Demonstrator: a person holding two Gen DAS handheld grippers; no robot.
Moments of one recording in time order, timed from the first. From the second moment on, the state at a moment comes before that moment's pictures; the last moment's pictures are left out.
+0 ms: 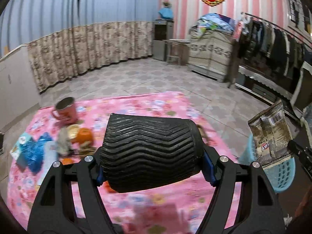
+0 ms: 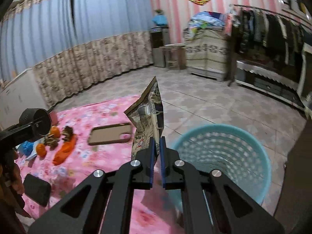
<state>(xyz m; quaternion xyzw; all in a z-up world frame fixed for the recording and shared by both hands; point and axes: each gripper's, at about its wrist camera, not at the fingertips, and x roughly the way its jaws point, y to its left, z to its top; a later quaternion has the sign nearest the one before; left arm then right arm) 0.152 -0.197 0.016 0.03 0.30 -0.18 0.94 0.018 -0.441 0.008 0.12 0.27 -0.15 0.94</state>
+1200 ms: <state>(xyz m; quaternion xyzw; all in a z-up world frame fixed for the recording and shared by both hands) 0.108 -0.450 -0.037 0.12 0.34 -0.38 0.85 -0.054 -0.558 -0.024 0.19 0.26 -0.31 0.89</state>
